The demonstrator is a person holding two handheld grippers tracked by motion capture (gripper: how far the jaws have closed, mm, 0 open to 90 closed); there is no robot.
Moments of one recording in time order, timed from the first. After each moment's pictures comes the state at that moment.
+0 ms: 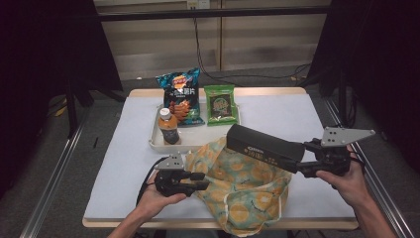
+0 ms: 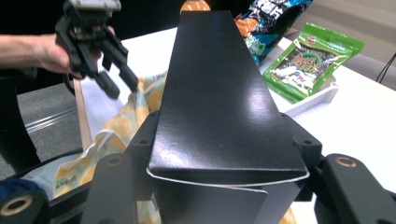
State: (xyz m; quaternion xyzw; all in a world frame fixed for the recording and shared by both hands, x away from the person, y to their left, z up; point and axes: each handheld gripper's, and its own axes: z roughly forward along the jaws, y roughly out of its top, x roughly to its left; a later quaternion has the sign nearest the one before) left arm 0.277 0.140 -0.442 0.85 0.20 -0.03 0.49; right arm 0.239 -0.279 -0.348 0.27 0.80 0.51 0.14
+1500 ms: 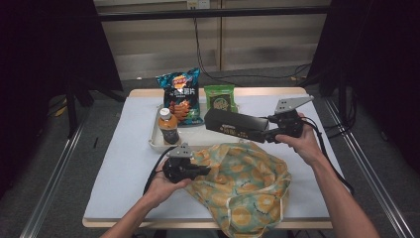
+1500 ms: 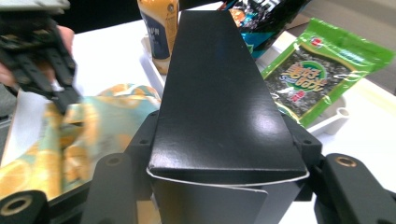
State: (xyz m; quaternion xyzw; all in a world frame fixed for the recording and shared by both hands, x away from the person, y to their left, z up) left arm 0.306 0.124 -0.447 0.86 0.19 -0.03 0.47; right arm 0.364 -0.231 -0.383 0.24 0.83 0.49 0.11
